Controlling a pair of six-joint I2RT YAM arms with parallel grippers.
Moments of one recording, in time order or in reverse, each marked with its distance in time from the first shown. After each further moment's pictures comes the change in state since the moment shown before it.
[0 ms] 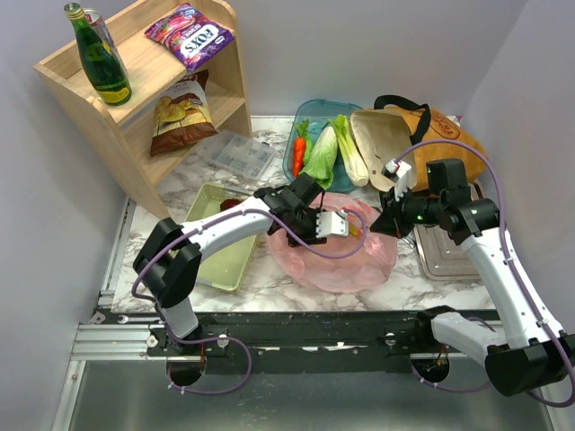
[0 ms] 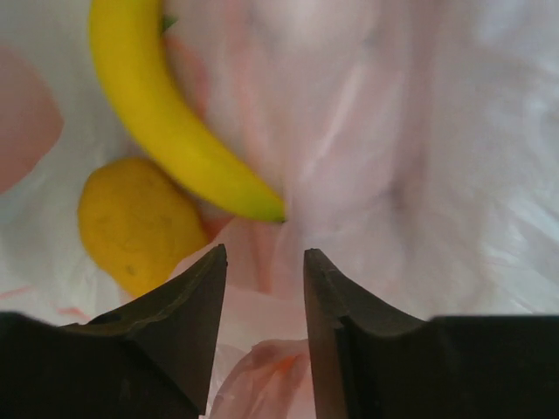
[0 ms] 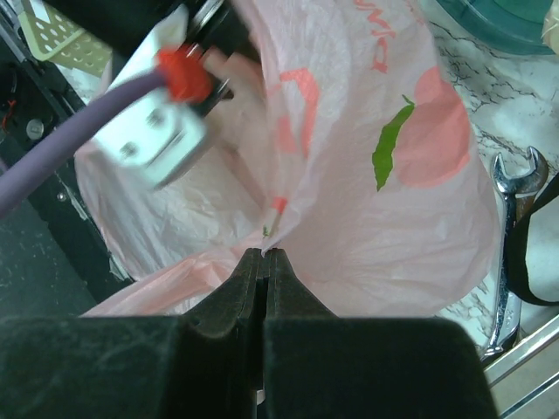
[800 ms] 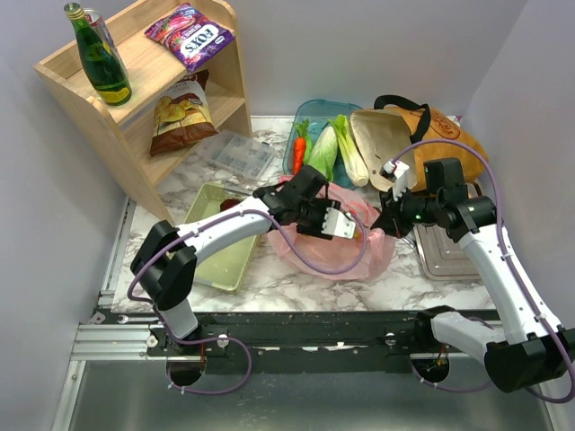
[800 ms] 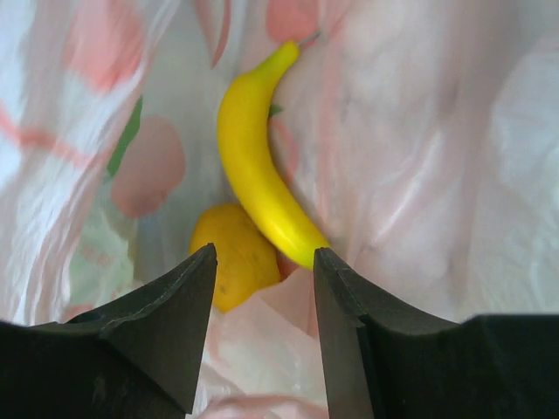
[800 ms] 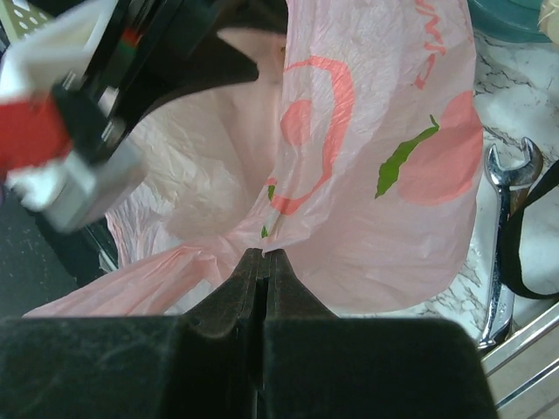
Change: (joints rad) left arm 0.031 0.006 0.019 0.200 -0.028 0.220; right arm 0.000 0.015 0.000 -0.009 0.022 -0.022
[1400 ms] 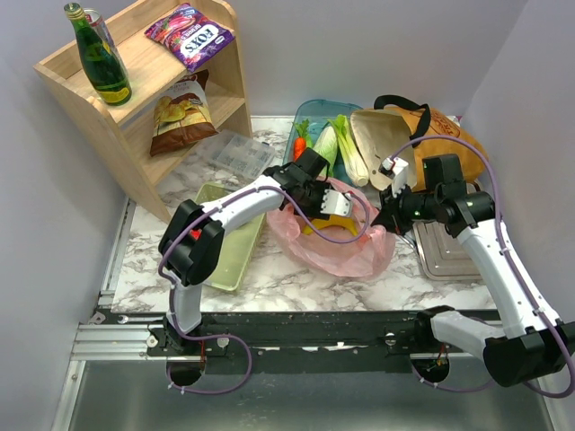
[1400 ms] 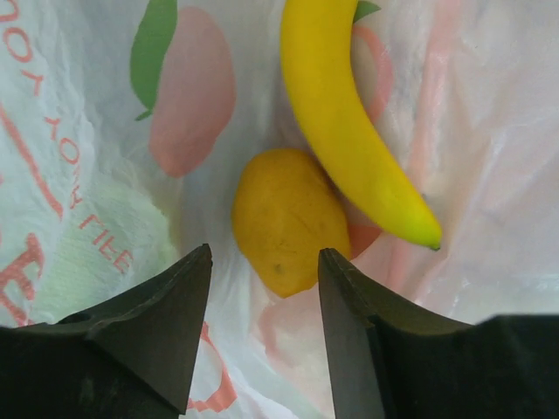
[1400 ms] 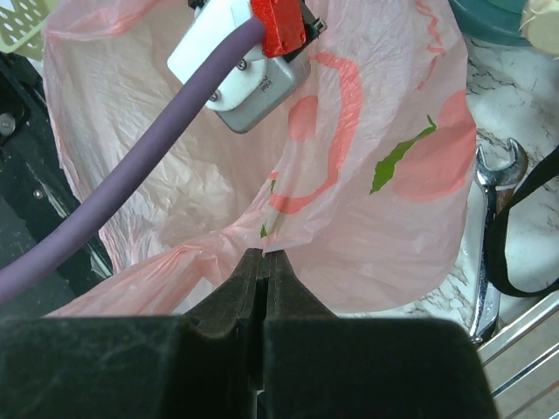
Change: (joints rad) left arm 0.070 0.220 0.227 -0.119 -0.072 0.109; right arm 0.000 0.034 0.027 -0.005 0.022 -0.010
